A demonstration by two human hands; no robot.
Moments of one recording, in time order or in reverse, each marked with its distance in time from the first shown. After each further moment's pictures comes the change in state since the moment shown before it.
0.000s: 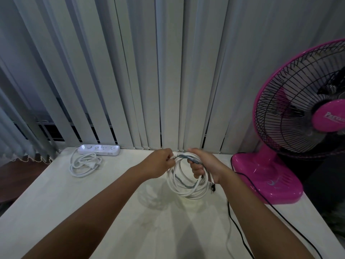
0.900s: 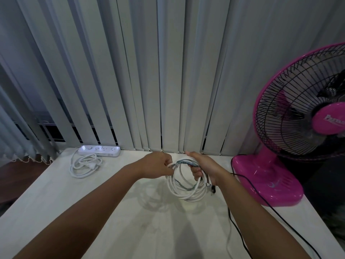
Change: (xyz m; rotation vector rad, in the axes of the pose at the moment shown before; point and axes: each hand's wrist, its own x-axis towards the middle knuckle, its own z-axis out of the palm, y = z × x) left_hand -0.005 -0.008 -0.014 0.058 -0.159 0.030; right_hand 0.006 0.005 0.001 -0.069 0.083 -0.012
